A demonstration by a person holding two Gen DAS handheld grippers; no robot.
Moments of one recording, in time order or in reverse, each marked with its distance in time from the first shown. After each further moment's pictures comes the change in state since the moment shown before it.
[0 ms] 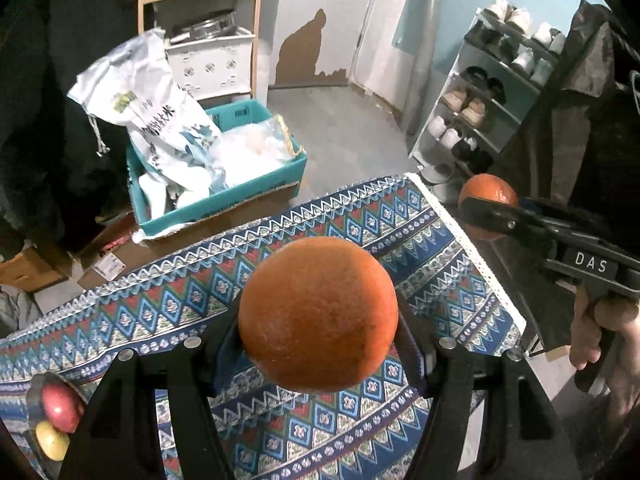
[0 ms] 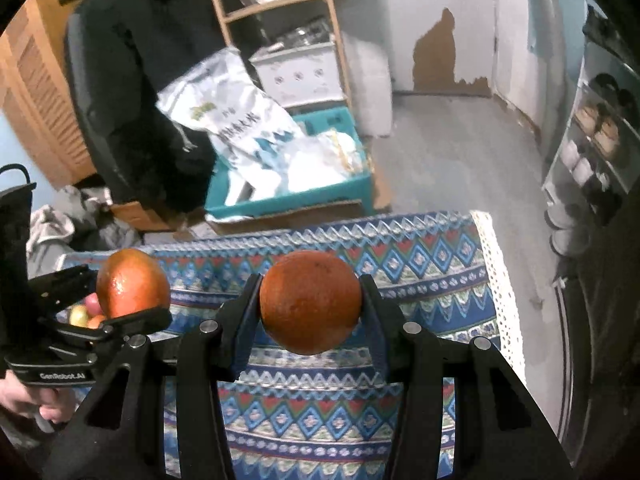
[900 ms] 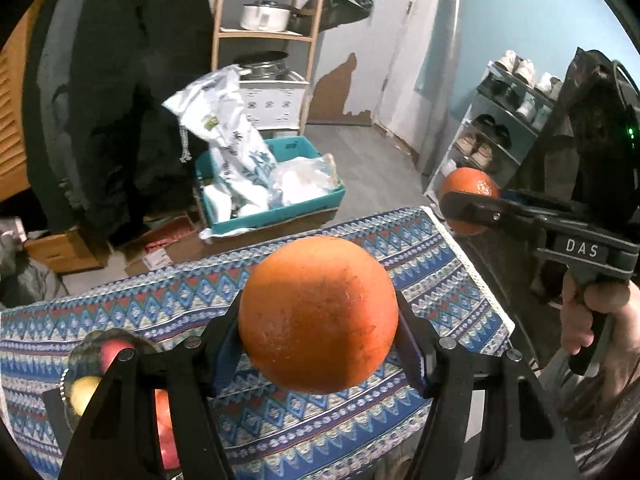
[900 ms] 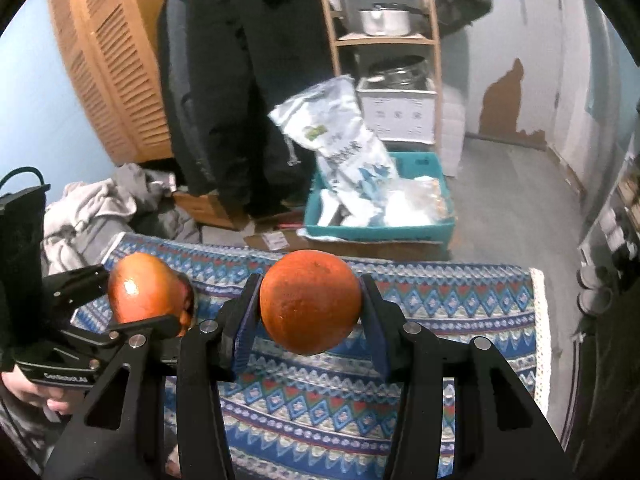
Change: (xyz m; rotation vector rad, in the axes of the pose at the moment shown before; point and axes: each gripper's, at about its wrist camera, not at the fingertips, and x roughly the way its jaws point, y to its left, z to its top) left arm -0.126 0.064 -0.053 -0.083 -0.139 0.057; right arm -0.043 0.132 0.015 -0.185 -0.036 0.146
